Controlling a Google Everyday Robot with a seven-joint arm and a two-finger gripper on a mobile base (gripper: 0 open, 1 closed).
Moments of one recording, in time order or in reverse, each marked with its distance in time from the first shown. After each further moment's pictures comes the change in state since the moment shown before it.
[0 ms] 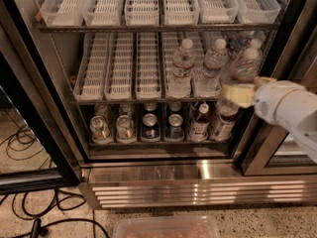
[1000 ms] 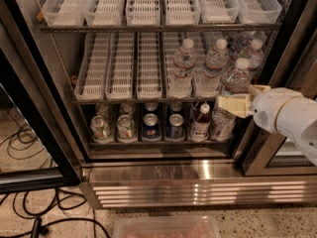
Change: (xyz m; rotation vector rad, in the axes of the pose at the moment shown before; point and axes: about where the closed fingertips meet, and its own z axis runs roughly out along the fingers) arm 0.012 0.033 -0.014 -0.101 0.045 -0.061
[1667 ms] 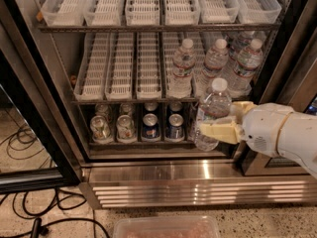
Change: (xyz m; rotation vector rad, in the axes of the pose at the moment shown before) arm 0.002 0.092 -0.039 -0.291 0.008 -0.110
